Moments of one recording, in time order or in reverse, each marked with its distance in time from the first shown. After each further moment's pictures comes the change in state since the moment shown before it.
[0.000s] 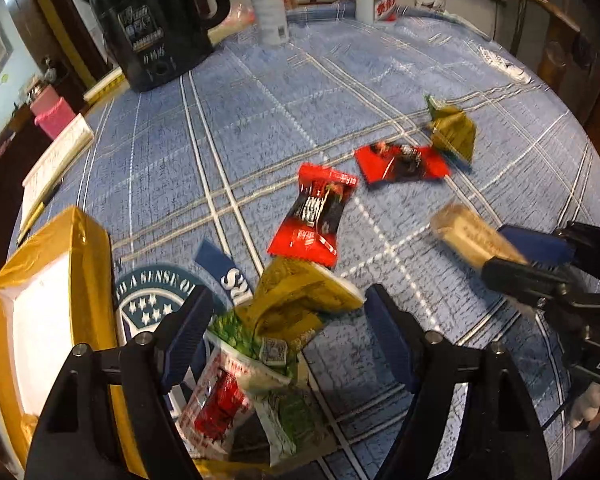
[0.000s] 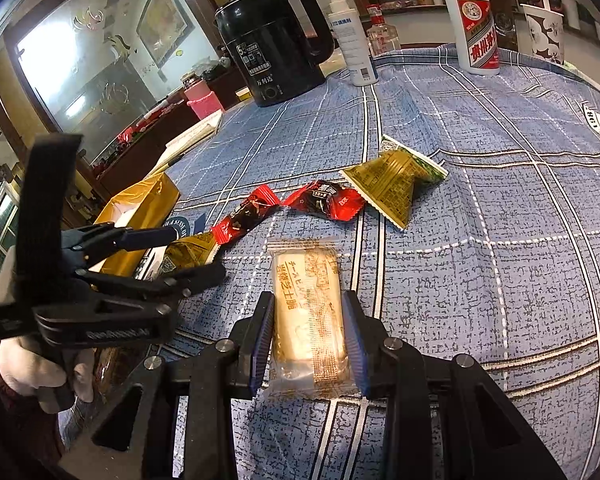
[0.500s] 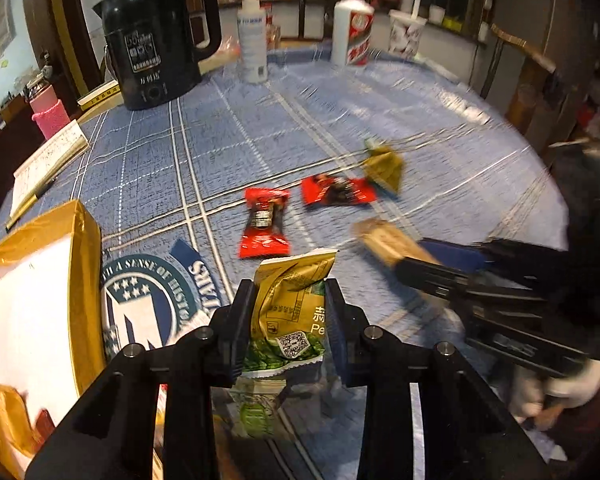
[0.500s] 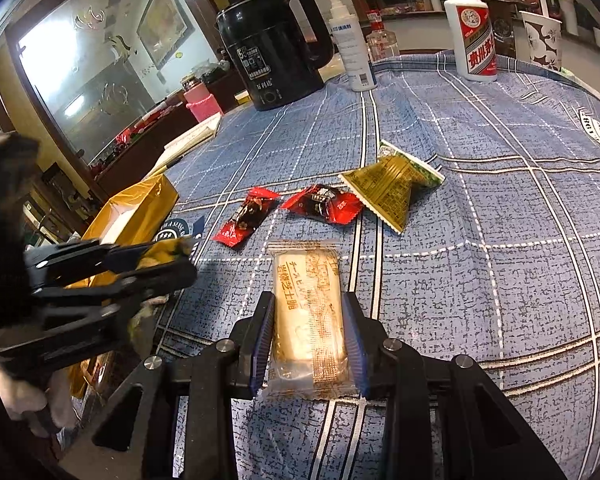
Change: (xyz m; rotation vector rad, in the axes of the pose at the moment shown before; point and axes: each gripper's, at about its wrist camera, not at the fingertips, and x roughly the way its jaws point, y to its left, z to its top) left arm -0.057 -0.008 -0.016 -0.092 -0.117 -0.144; right arm -0.006 0.001 -0.001 -0.003 -0.032 -0.010
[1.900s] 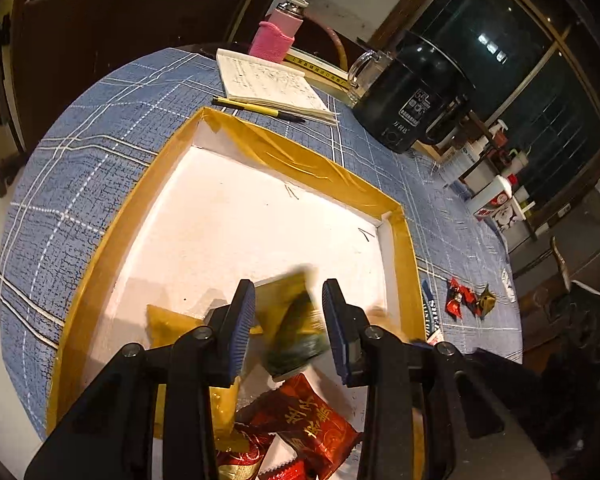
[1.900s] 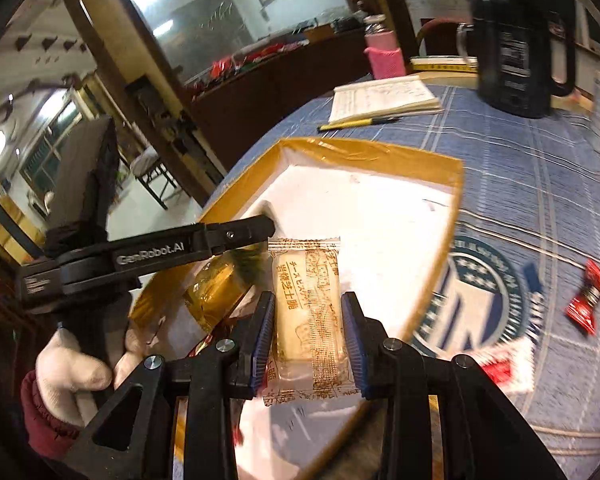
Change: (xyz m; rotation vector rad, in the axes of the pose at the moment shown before) left arm -0.064 0.278 -0.102 -0.677 -0.126 -0.055; right arm 0.089 0.282 0.018 -0.311 0.200 0.218
